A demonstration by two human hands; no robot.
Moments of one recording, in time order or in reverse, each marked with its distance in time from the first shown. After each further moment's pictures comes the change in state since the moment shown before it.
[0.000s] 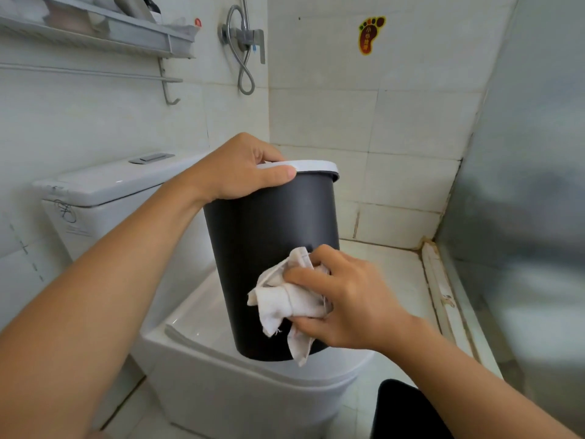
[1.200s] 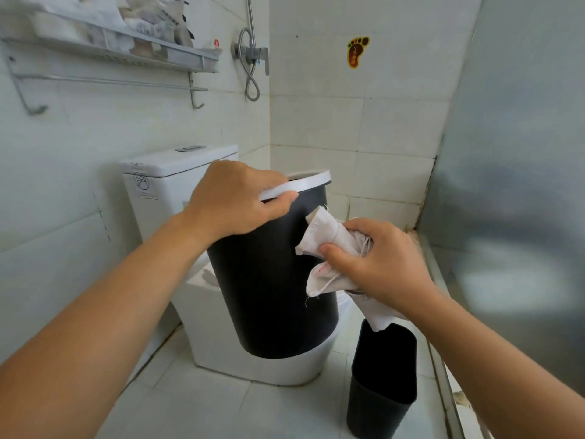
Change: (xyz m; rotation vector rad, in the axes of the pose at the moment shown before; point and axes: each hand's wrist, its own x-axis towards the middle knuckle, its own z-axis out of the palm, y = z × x) left_hand -0.195 0.104 -0.011 0.422 0.379 0.290; right_hand -0.046 -0.135 -0.123 0.231 0.017 0.754
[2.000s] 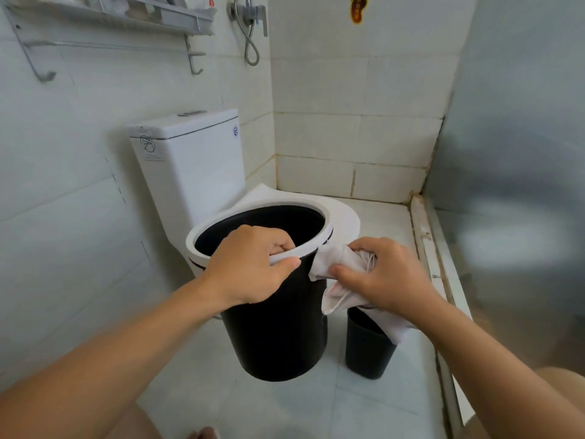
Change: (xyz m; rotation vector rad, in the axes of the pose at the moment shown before) left_hand -0.126 0.100 0.006 -0.300 -0.438 -0.415; right_hand -0.096 0.043 -0.005 -0.165 -0.215 0.110
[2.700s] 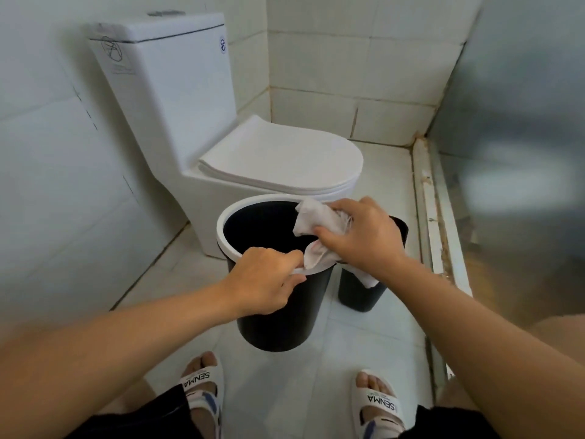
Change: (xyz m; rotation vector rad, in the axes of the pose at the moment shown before) left_hand -0.063 -0.059 0.119 0.231 -0.208 0.248; right_hand -0.008 0.022 0.080 -0.029 0.008 0.036
